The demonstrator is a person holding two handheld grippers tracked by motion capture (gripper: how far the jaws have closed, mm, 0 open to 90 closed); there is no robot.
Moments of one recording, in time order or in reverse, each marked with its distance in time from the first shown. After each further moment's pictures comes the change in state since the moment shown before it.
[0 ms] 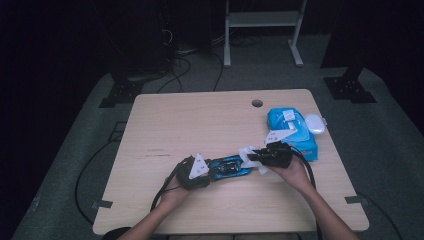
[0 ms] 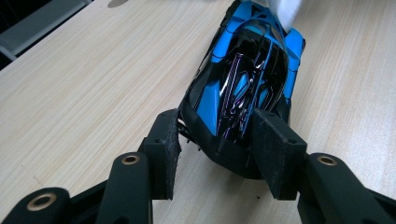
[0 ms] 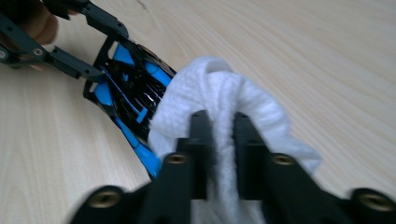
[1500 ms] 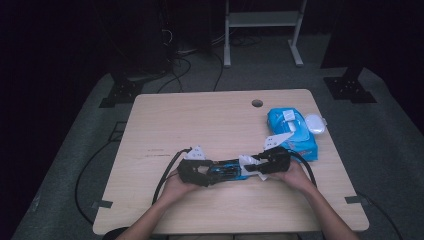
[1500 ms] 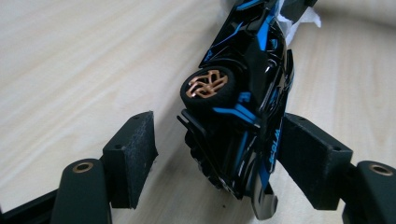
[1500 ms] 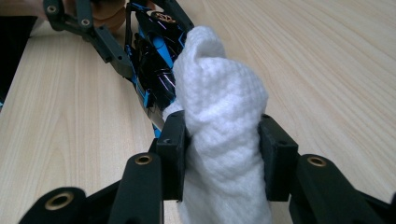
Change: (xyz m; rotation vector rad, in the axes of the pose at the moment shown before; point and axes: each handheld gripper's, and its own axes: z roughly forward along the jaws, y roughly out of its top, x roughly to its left) left arm 0.034 -0.005 0.026 0.034 -0.377 -0.272; right arm -0.001 -0.017 0.008 -0.011 0.160 -0.081
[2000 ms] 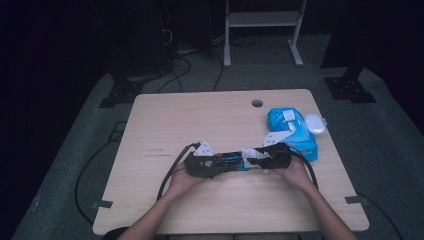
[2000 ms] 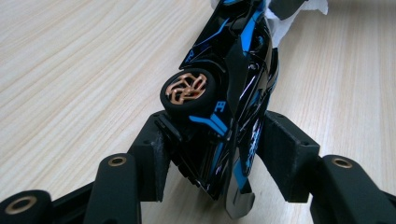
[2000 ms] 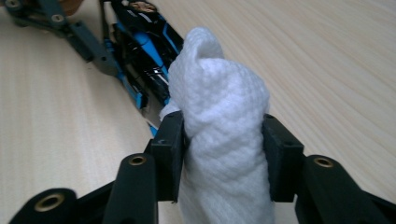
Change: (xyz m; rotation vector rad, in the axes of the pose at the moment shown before) left arm -0.001 0.017 0.016 0.008 0.128 0.103; right arm -0.002 0.010 -0.006 0.039 -0.214 -0.033
